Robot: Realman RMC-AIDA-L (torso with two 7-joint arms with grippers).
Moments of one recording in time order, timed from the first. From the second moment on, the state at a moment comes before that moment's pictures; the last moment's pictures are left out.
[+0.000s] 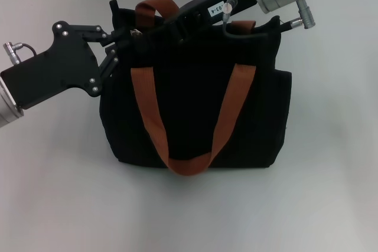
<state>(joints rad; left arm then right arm) -0.43 -2.07 0.68 0.50 1.59 1.65 -0.46 1.07 2.07 -1.08 -0.71 -2.01 -1.47 2.19</state>
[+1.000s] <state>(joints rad) -0.42 -2.07 0.68 0.49 1.59 1.66 -0.46 1.07 2.07 -1.08 -0.71 -2.01 -1.47 2.19</state>
